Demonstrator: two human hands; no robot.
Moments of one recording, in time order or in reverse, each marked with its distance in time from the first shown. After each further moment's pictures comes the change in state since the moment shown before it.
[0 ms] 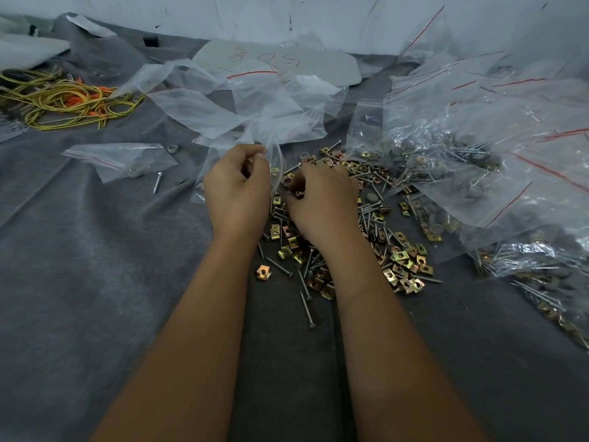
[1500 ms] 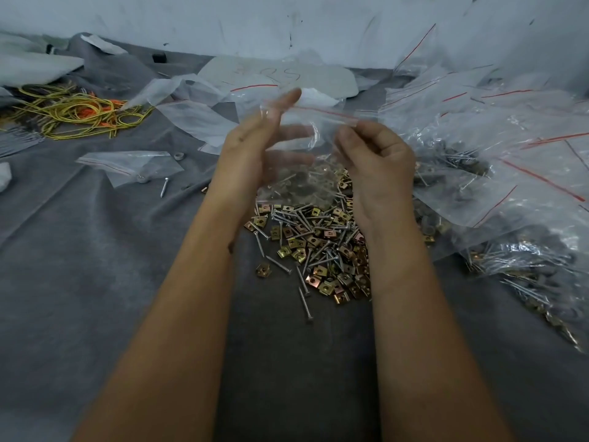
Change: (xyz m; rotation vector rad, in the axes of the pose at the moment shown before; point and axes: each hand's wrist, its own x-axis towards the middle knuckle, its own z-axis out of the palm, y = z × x) left_hand 0.012 0.048 -0.015 -0.448 -0.593 -0.010; right_hand 0.007 0.022 -0.052 1.443 0.271 0.152
